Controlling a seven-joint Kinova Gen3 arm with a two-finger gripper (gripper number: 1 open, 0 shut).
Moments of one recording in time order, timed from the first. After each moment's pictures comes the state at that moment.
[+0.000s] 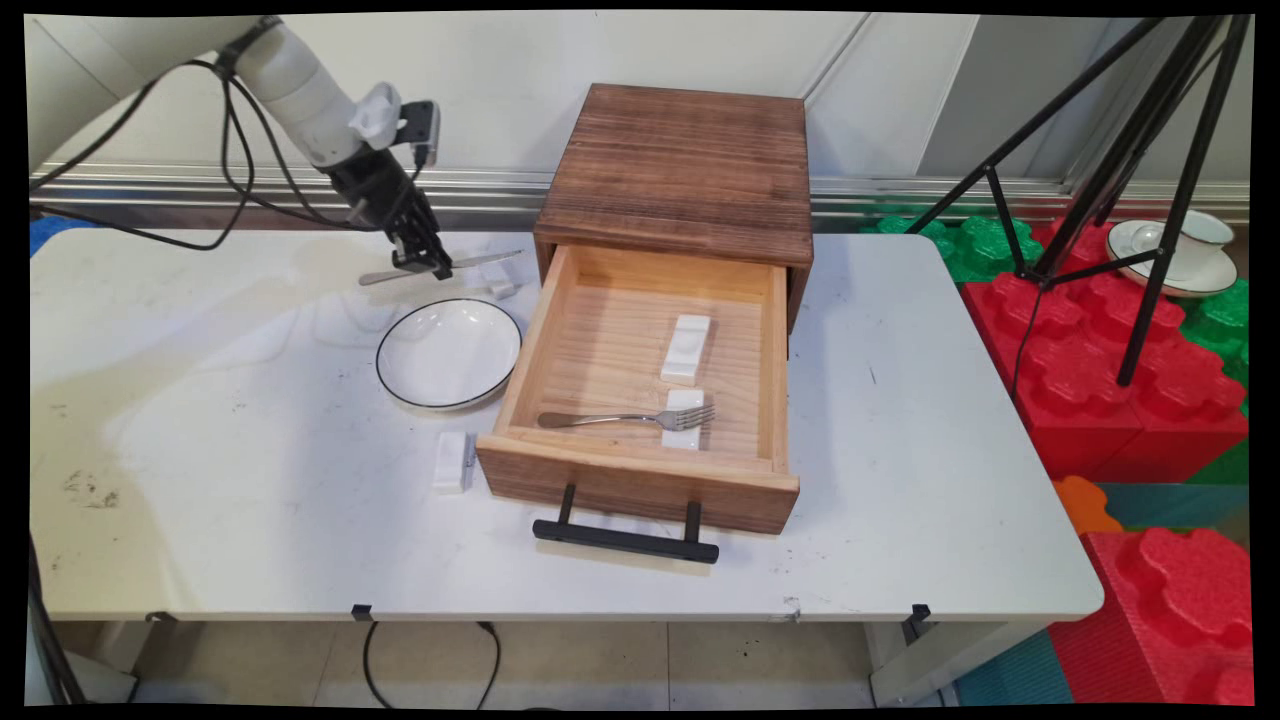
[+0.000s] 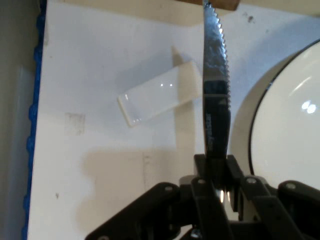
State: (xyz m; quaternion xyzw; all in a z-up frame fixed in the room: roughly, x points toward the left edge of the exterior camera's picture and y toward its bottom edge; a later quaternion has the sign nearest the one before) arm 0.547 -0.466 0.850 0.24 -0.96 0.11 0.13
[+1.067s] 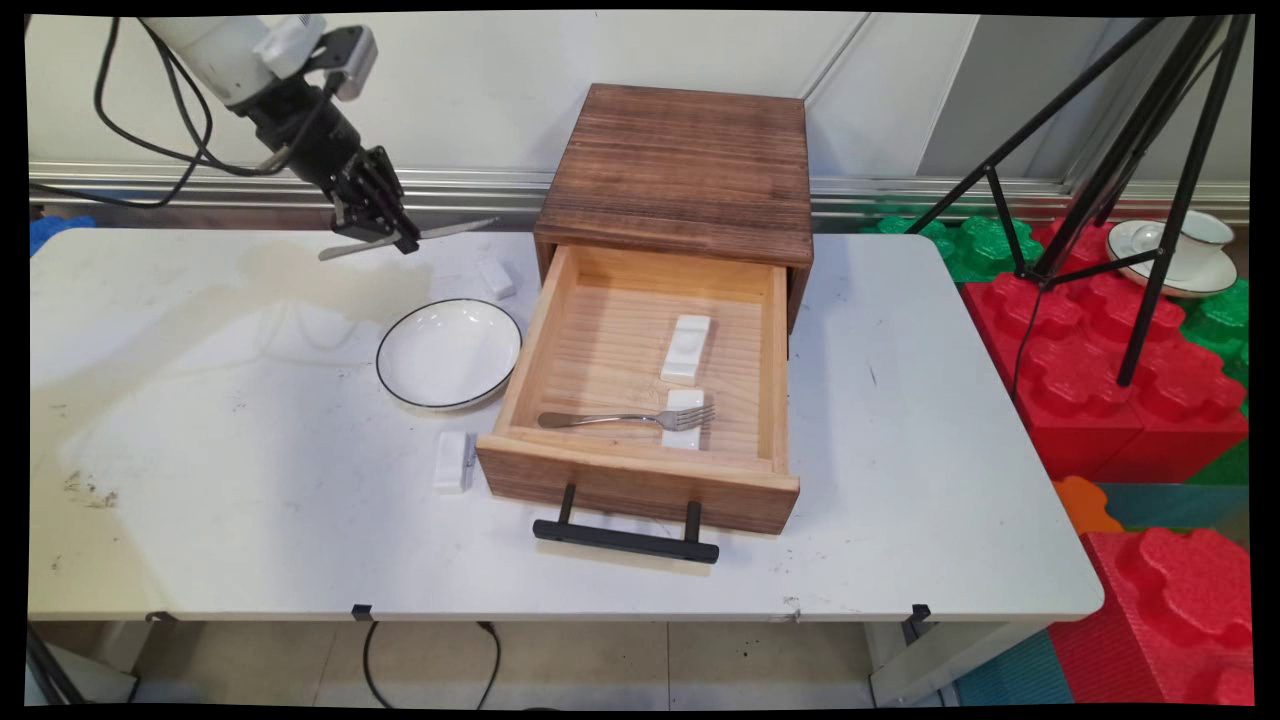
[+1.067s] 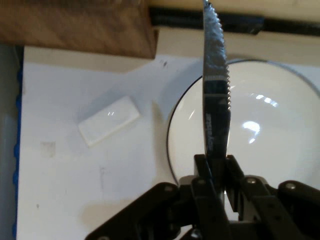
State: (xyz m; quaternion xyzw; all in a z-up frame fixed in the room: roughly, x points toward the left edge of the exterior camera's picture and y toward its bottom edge) arm 0.558 -0.409 0.937 0.19 -0.96 0.09 0.18
